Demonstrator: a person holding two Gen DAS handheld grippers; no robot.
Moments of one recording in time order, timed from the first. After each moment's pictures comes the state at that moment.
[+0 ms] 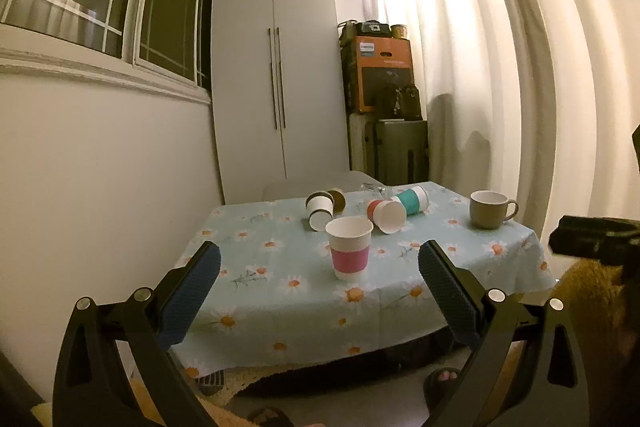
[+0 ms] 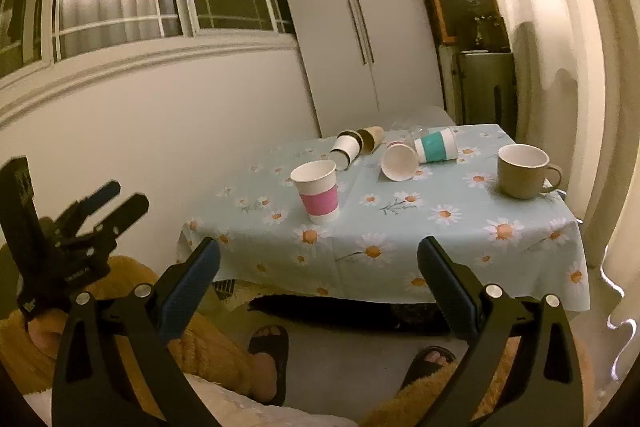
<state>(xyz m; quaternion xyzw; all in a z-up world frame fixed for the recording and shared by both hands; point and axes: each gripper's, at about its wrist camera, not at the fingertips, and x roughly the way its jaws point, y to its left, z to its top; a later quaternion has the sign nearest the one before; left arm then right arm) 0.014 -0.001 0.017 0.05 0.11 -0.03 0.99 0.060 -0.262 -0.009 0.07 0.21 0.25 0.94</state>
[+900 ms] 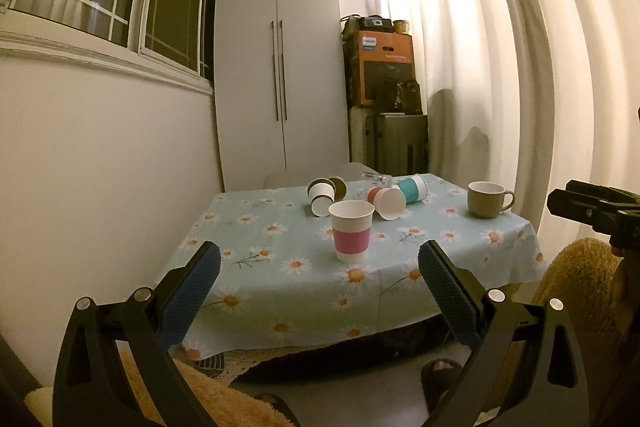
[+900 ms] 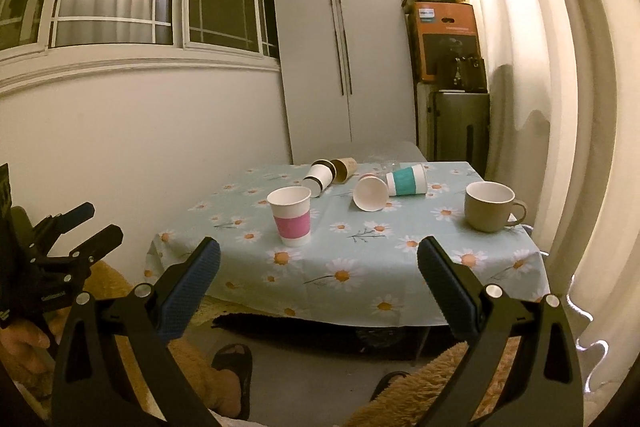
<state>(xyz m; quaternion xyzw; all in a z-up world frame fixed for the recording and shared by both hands) -0.006 0.009 0.004 0.04 0.12 -0.03 0.99 0.039 -0.254 -0.003 0.02 0.15 0.19 0.97</state>
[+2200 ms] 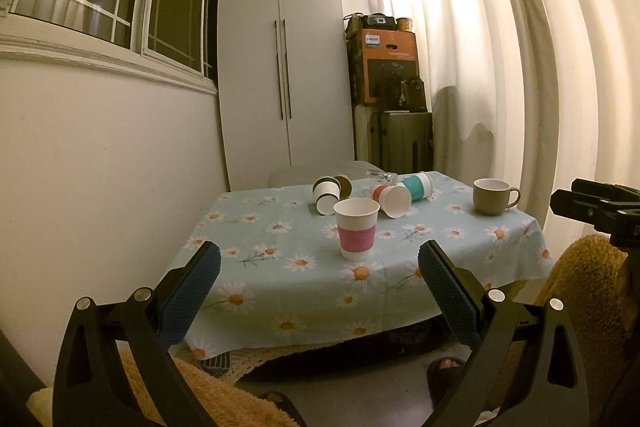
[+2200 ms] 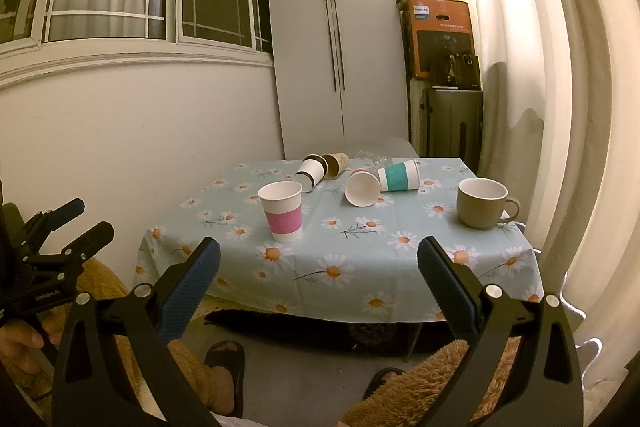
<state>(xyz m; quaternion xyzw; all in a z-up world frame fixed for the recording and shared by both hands) -0.006 0.013 0.003 0.04 0.12 -0.02 0.99 0.037 -0.258 -0.002 0.01 0.16 0.18 0.97</state>
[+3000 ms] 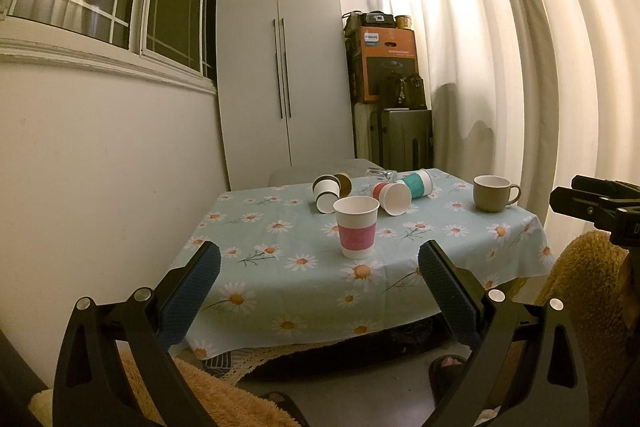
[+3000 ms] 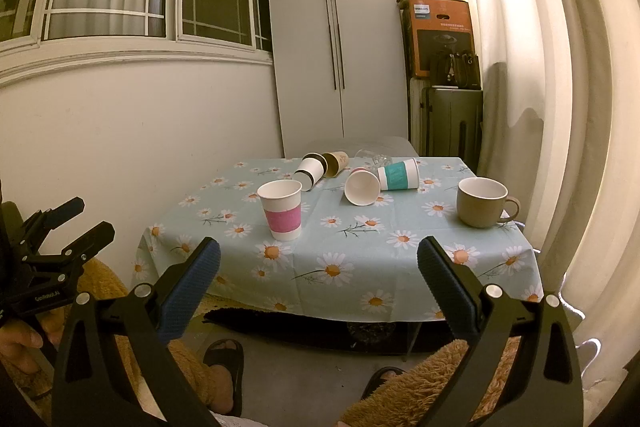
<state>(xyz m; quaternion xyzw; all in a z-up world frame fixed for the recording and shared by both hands) -0.006 0.014 0.004 0.04 0.12 -0.02 0.99 0.037 -0.259 -0.003 0.01 0.16 0.18 0.97</state>
